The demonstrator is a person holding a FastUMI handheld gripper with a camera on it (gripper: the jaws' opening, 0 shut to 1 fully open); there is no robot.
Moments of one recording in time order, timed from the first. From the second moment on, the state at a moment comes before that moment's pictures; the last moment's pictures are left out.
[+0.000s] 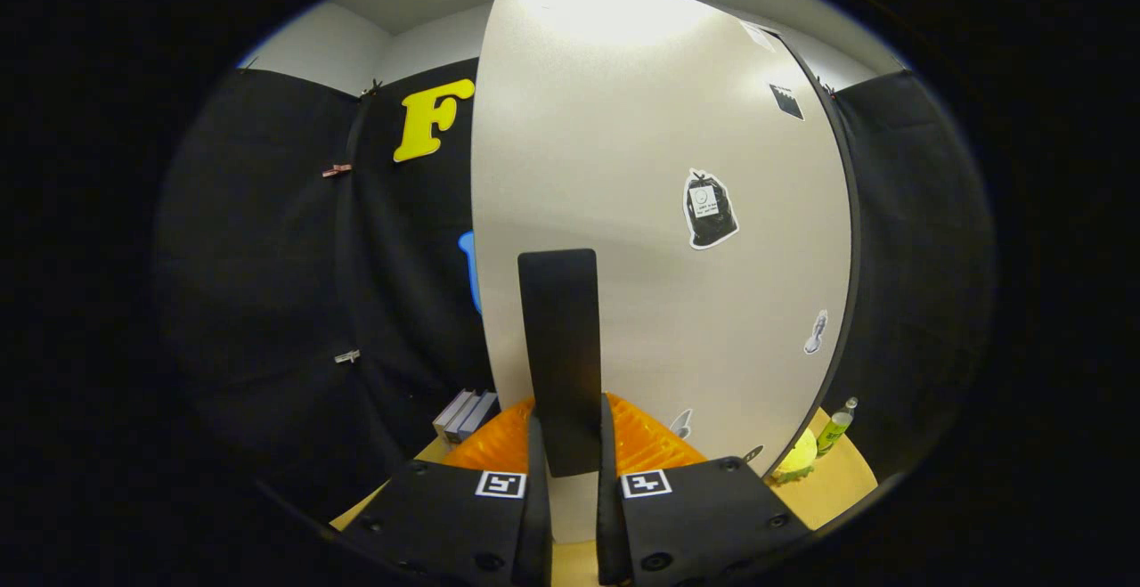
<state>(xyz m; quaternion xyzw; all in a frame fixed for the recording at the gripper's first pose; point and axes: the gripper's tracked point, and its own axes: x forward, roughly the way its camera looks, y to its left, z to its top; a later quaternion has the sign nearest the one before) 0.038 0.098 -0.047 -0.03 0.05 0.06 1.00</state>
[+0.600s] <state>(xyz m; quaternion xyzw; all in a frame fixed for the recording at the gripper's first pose) -0.060 0.016 -0.036 -0.02 0.07 0.12 0.99</state>
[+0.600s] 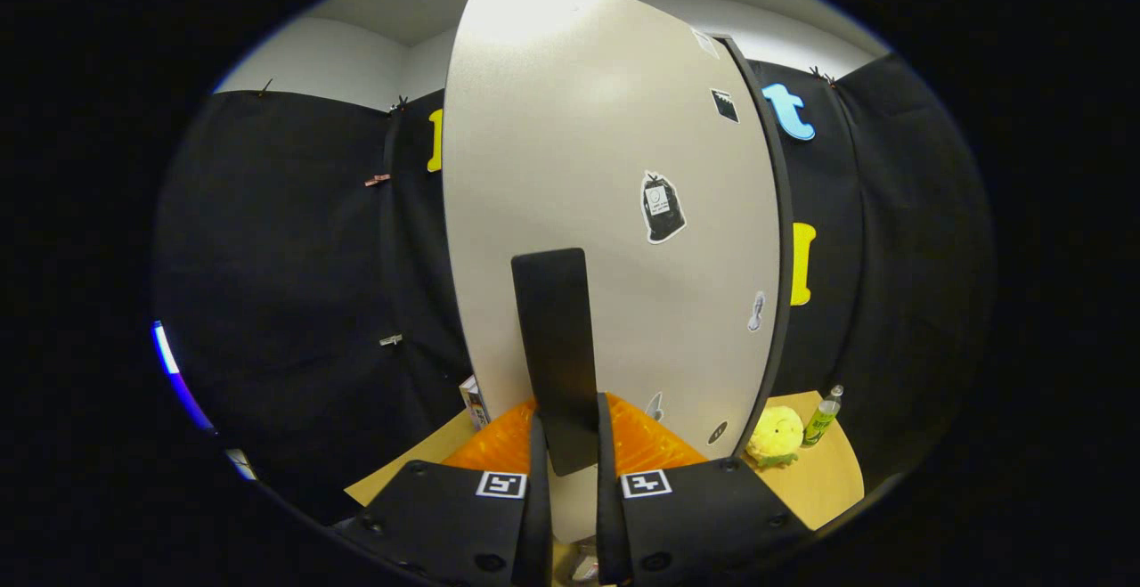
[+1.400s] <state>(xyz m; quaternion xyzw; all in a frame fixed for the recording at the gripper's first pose) -0.111 -0.101 -0.006 -0.03 0.03 0.01 1.00</state>
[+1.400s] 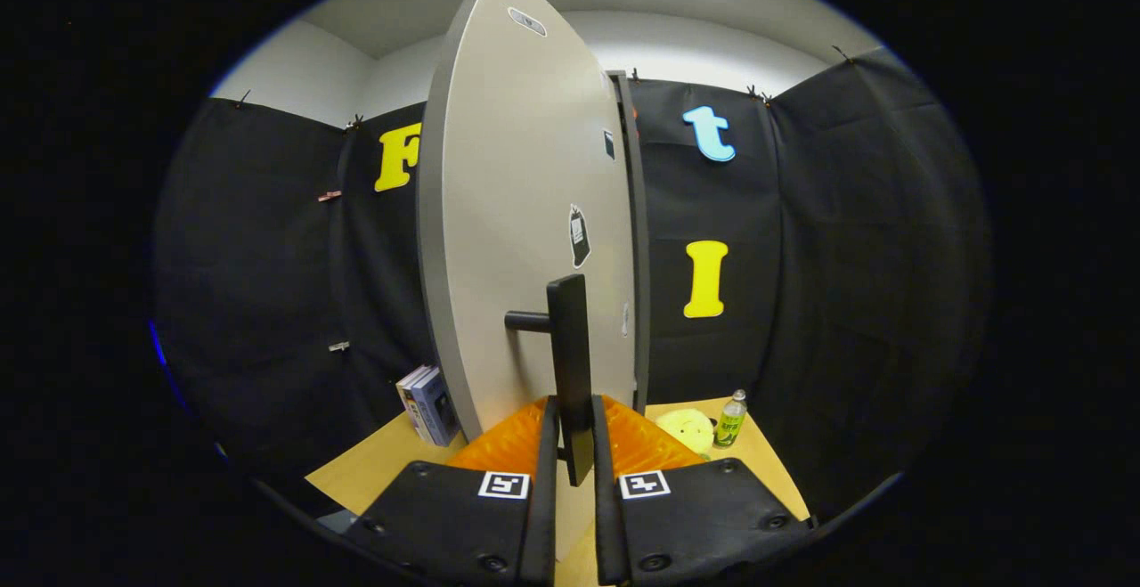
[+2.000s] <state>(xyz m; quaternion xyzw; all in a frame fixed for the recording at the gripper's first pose) -0.131 -0.168 -0.003 -0.01 0.02 -0.08 1.00</state>
